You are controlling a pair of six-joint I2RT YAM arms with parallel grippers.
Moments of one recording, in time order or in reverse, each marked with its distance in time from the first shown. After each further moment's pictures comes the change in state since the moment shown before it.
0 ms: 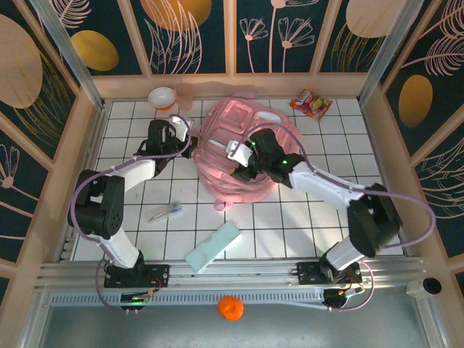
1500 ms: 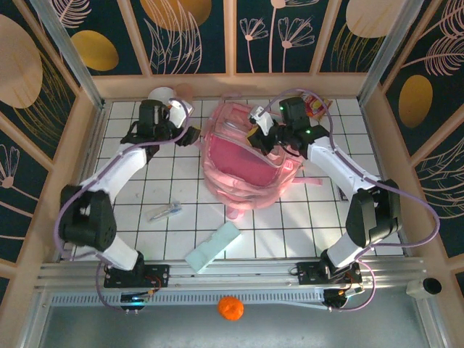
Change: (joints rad) left arm 0.005 -0.159 0.229 -0.436 -0.064 0.393; right arm -0.277 0.010 0.241 -0.223 -0.455 0.176
